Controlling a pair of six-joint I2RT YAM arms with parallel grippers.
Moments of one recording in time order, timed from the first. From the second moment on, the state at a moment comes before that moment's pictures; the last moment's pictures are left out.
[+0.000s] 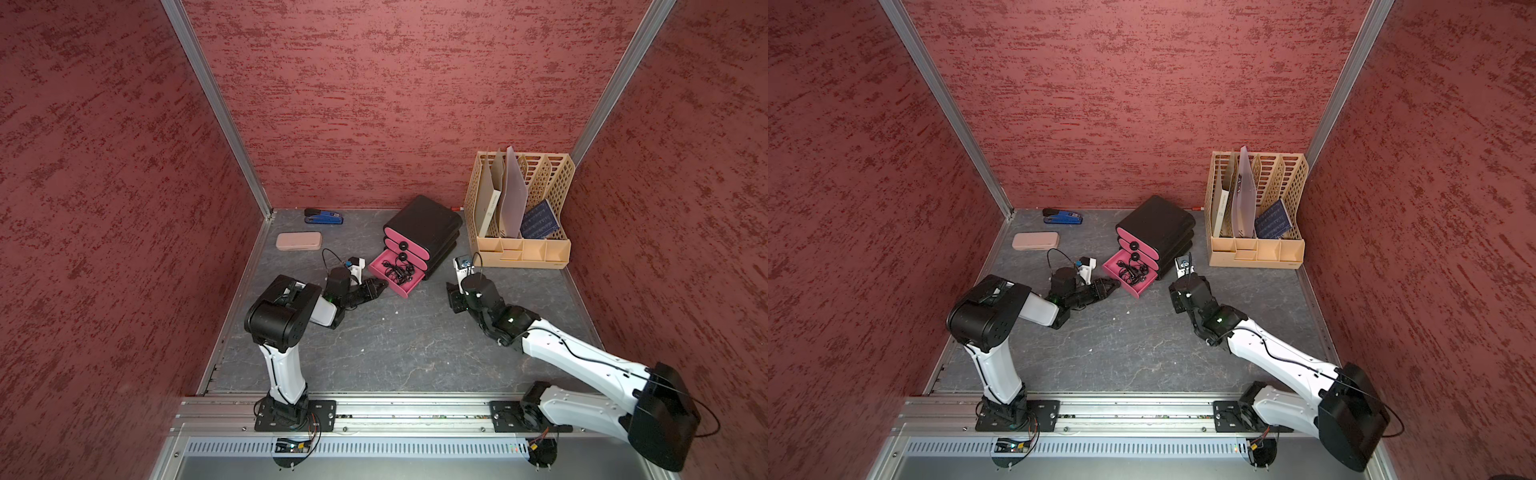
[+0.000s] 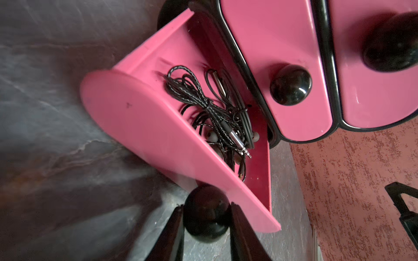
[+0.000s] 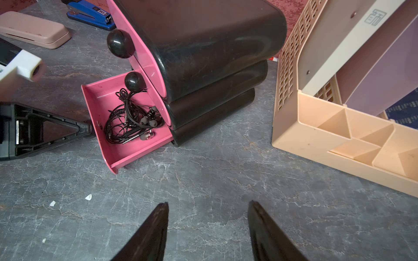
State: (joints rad) left arm -0.31 1.88 0.59 0.82 0.54 -0.77; right arm 0.72 1.14 0.72 -0.18 0.43 0.19
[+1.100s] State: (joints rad) left arm -0.39 2.01 0.85 0.70 0.47 -0.80; right arm 0.72 1.14 0.72 -0.18 0.43 0.19
